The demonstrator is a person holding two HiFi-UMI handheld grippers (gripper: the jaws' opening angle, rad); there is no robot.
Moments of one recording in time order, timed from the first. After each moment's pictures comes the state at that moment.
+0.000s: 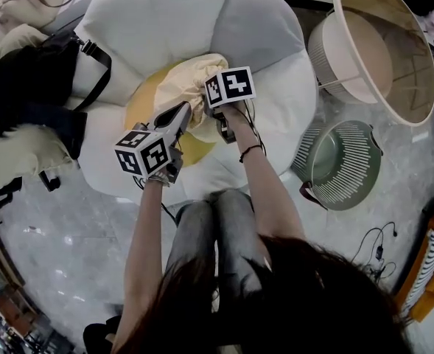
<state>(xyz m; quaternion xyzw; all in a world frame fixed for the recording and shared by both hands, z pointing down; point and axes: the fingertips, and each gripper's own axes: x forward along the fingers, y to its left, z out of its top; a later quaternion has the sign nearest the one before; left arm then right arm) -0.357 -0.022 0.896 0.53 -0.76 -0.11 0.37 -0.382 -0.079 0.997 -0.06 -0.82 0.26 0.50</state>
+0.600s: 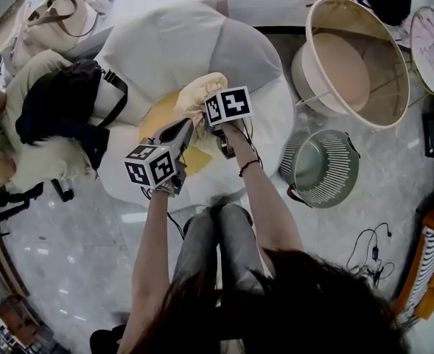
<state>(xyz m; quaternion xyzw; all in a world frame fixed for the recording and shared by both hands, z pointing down) -0.348 -0.025 0.780 0.53 -0.76 -0.11 0.36 -0.374 -0.083 0.865 -0.05 -0.84 0.25 0.48</state>
